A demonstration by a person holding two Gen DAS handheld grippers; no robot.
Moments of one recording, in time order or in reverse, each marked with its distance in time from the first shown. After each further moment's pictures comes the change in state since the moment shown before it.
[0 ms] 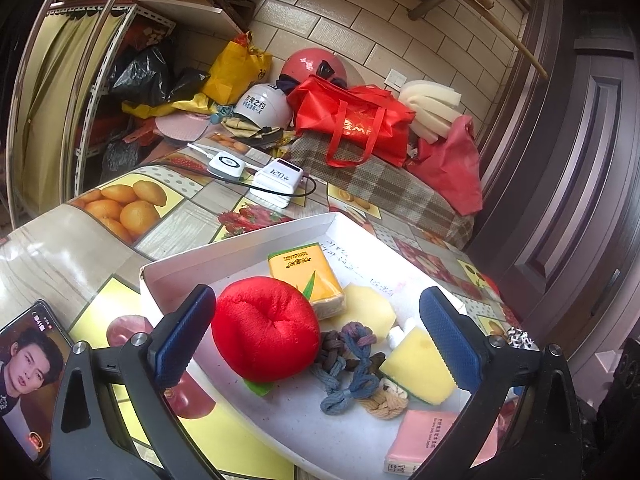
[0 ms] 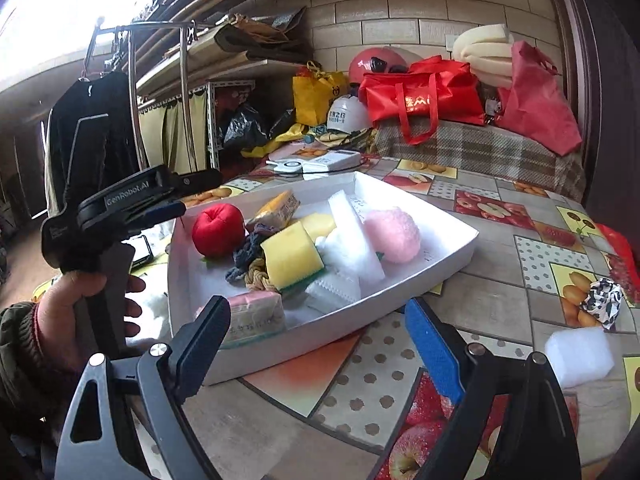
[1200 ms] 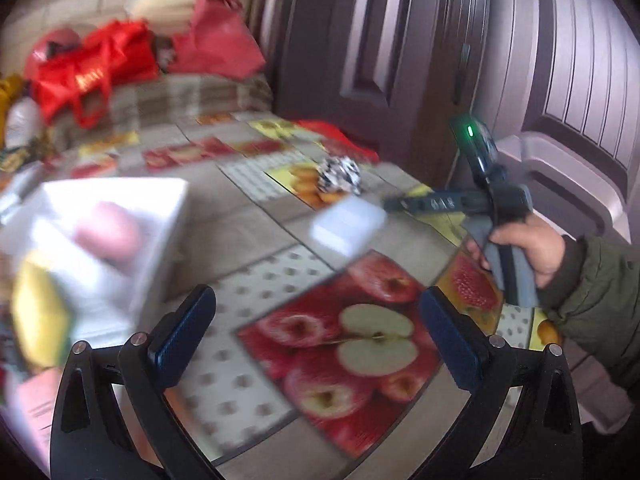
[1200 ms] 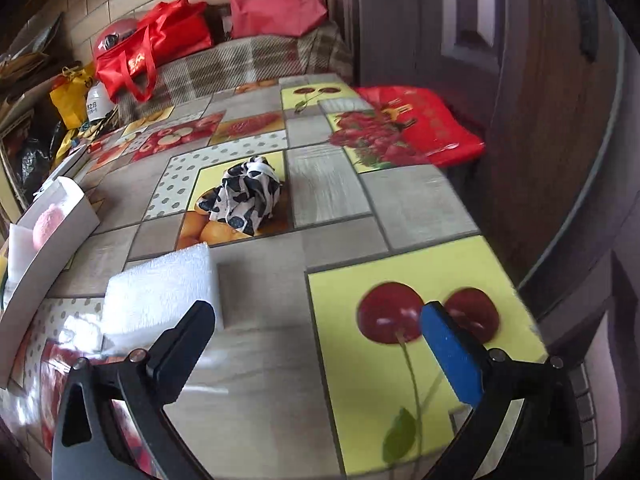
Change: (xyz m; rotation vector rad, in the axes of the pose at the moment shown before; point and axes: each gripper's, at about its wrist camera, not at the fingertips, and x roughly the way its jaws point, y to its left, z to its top) left arm 0.047 -0.233 -0.106 0.588 0.423 -0.468; right arm -0.066 -0.270 -0.062 0.455 0.215 -0.478
